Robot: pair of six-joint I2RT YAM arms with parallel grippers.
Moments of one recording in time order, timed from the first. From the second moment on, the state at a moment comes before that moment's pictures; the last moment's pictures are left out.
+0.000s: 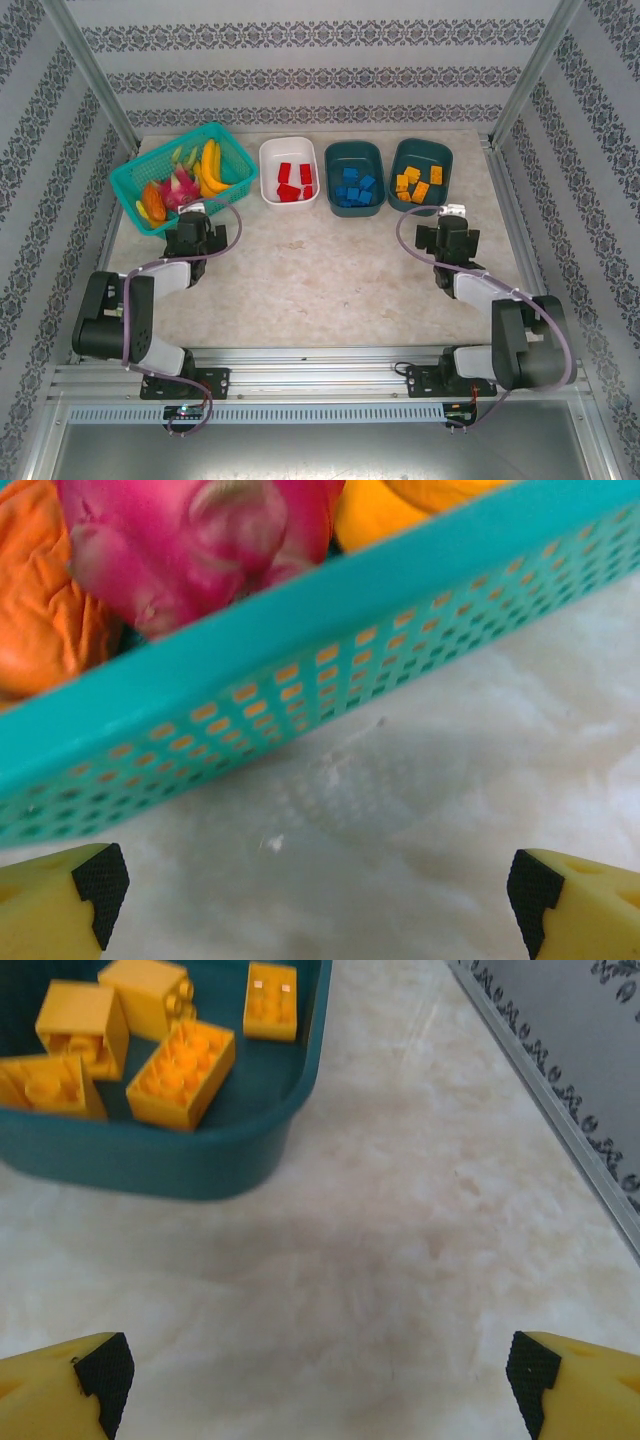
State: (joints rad) left arm -0.03 1.50 0.55 0.30 -0.28 -0.09; right arm 0.04 1.34 0.46 0.32 0.28 0.05
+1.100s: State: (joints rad) left arm -0.01 1.56 0.38 0.74 -0.21 -0.06; right arm 0.02 1.51 0.38 0.79 0.12 0.05
